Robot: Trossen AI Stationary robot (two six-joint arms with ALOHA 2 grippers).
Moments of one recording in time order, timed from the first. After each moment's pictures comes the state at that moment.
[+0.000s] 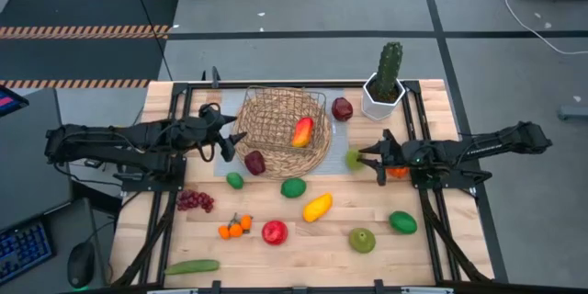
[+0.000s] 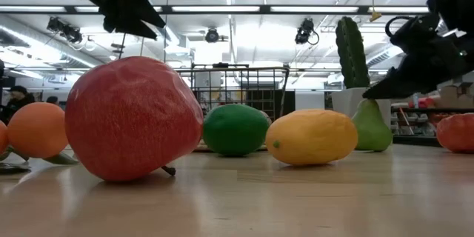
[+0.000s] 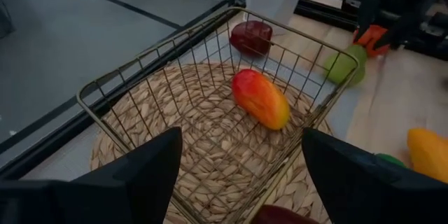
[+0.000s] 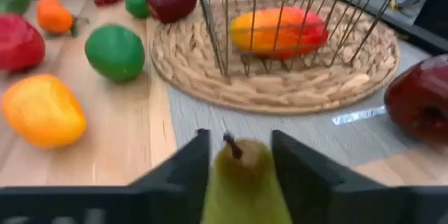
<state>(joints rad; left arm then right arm) 0.04 0.81 0.67 -0.35 -0.48 -0.30 0.07 0.47 0.01 0.05 0.30 0.16</state>
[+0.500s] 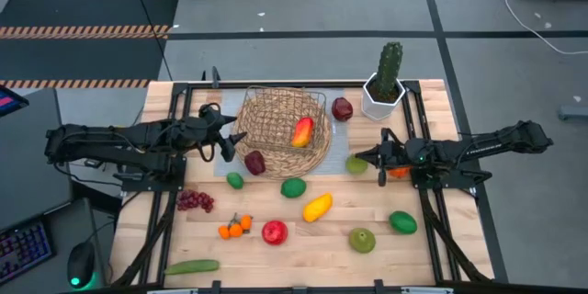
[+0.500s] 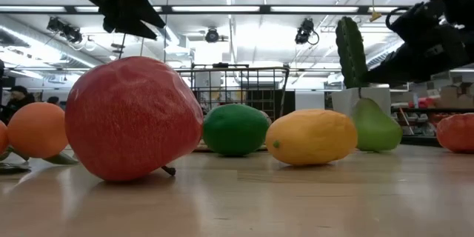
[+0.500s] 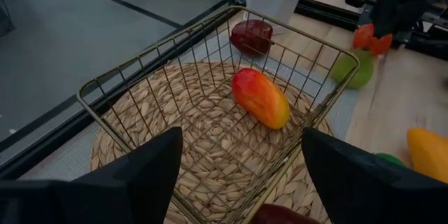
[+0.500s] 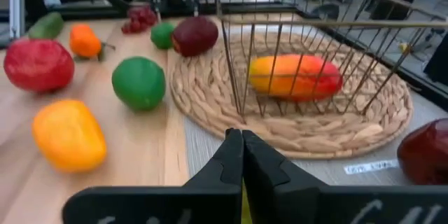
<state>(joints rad) 0.04 0.81 0.67 -0.36 -0.48 -0.30 0.07 0.49 0.01 0.21 0.27 0.05</state>
